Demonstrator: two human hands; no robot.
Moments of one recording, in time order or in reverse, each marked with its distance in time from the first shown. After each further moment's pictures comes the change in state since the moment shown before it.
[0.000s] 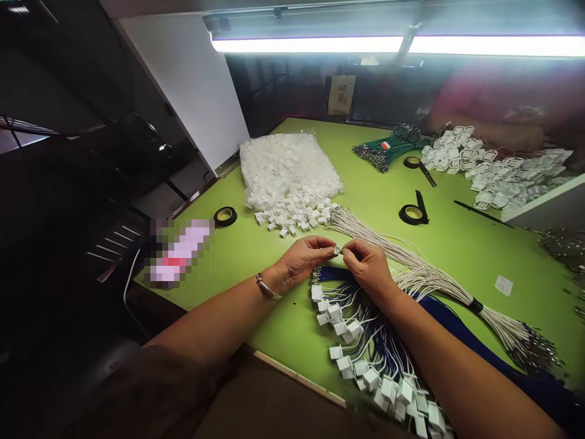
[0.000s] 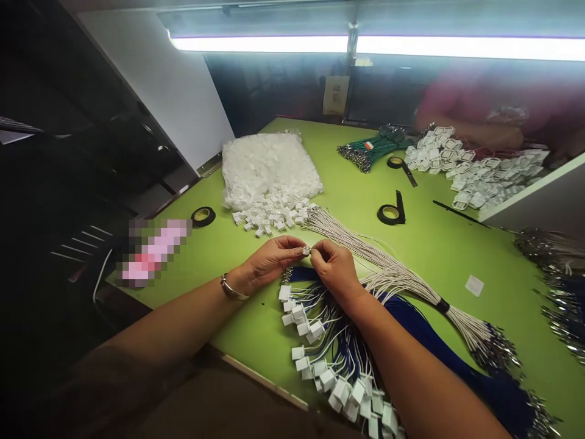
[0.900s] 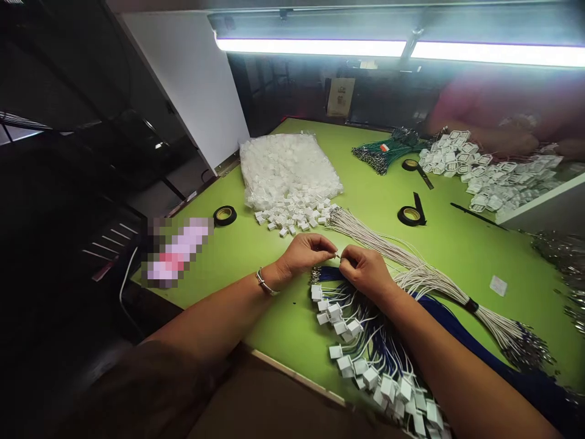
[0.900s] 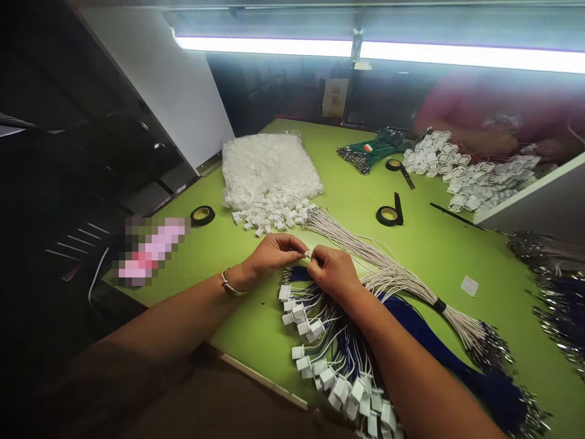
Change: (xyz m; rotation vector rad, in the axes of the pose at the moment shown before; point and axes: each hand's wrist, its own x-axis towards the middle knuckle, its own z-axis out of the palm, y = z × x) left_hand 0.001 0.007 0.000 0.600 -0.054 0.302; right_hand -0.002 0.002 -0.003 -0.310 -0.123 -0.135
